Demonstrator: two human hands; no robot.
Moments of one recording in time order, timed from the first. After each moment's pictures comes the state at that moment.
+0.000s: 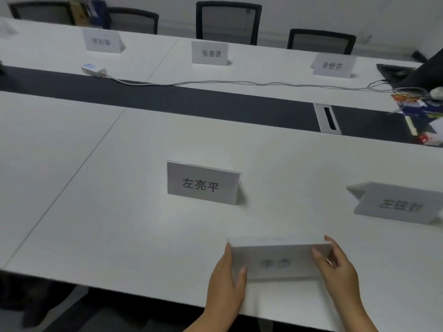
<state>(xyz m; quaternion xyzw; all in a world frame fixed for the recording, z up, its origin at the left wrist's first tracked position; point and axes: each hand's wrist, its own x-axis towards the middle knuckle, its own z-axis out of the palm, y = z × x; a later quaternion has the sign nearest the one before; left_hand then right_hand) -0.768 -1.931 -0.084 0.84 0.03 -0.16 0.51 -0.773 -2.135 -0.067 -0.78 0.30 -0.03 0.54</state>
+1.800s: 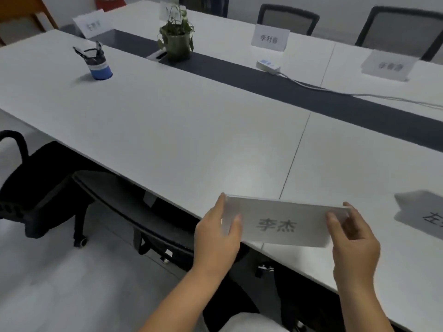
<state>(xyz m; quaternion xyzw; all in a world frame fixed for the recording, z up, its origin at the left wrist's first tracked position) -0.738 -1.375 -0.012 0.81 0.15 0.10 0.55 -0.703 -1.562 -0.014 -0.74 0.20 -0.13 0.63</state>
